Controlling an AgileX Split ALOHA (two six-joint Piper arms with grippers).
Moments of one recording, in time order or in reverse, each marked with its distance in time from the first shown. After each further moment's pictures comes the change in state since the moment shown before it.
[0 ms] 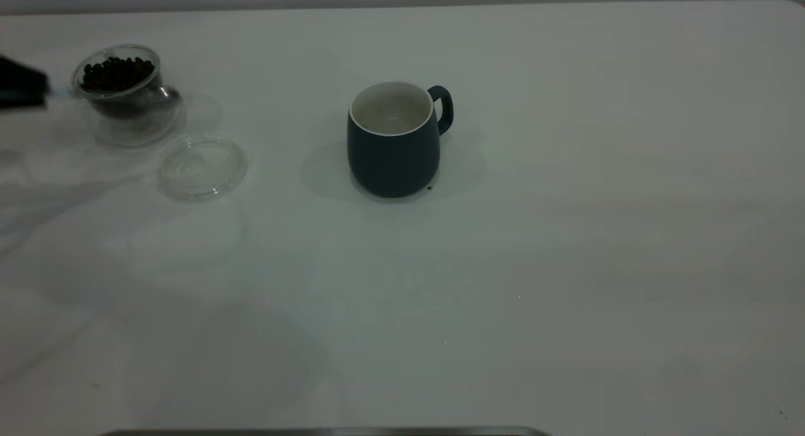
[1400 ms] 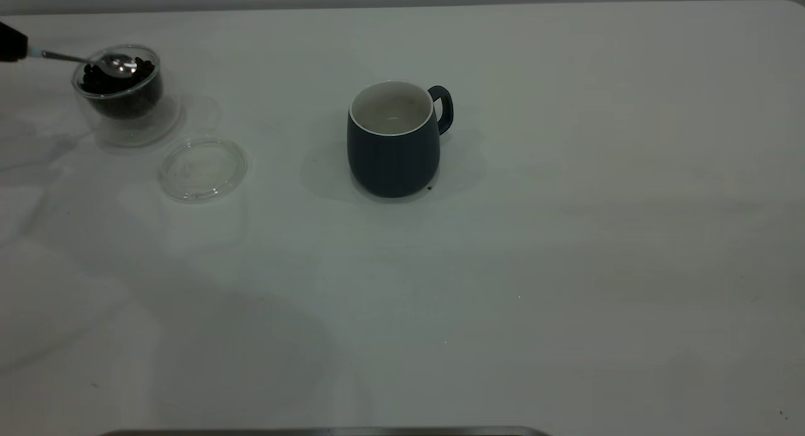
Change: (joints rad) left arm -0.061 0.000 -0.161 0.054 -0.307 0.313; right arm 0.000 0.000 0.000 0.001 0.000 0.000
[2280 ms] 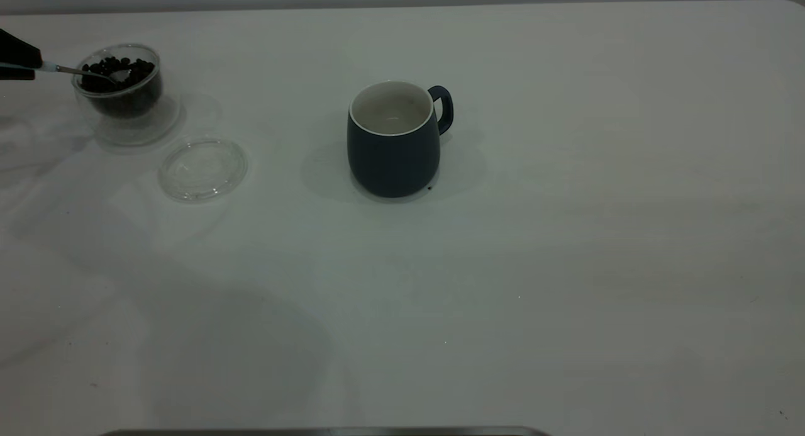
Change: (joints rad) left arm 0.000 0.039 0.000 -0.035 0.024 -0.545; right arm 0.000 0.000 0.000 0.000 0.000 0.000
